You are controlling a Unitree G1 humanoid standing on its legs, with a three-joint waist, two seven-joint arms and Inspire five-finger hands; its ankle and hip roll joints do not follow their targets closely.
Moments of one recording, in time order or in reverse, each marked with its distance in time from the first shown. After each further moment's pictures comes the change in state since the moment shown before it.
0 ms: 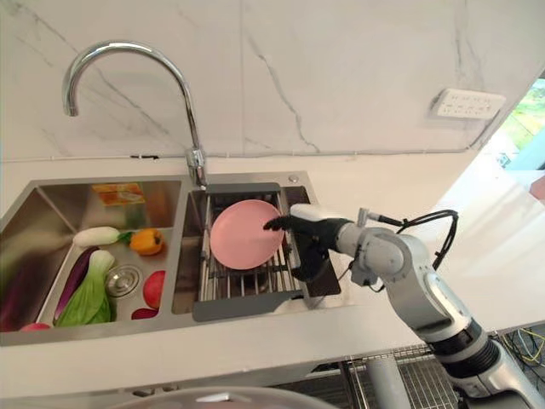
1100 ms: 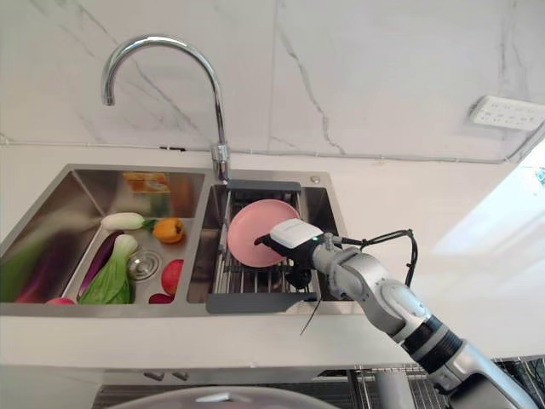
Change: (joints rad) left arm -0.042 -0.005 0.030 0.067 0.005 -0.025 0.008; right arm -0.054 0.063 0.297 0.350 -0.381 -0.339 -0.408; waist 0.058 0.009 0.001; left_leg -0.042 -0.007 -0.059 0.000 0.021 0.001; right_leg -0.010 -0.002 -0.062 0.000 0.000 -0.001
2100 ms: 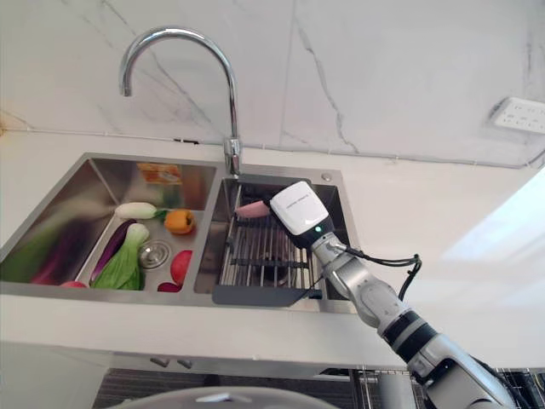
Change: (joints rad) left arm -0.006 -0.001 -0.022 0.048 -0.003 -0.063 0.007; right arm -0.054 0.088 0.034 0.203 -0.378 0.019 -0.821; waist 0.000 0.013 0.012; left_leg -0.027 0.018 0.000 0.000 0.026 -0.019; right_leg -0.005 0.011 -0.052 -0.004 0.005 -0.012
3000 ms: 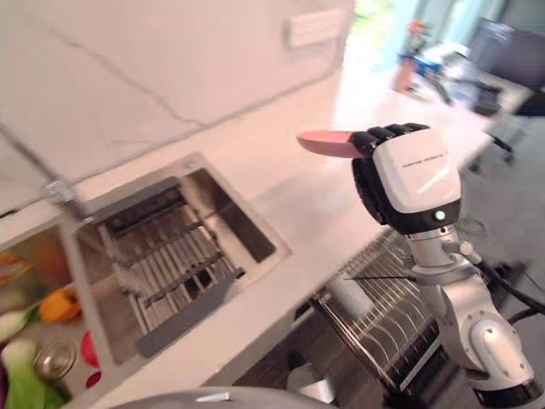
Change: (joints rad) left arm 0.123 -0.075 -0.043 0.051 0.113 0.076 -0.013; right arm 0.537 -0.196 -0.725 -0.630 0.164 0.025 0.080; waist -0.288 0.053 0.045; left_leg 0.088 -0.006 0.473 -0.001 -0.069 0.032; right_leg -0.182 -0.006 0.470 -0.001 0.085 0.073
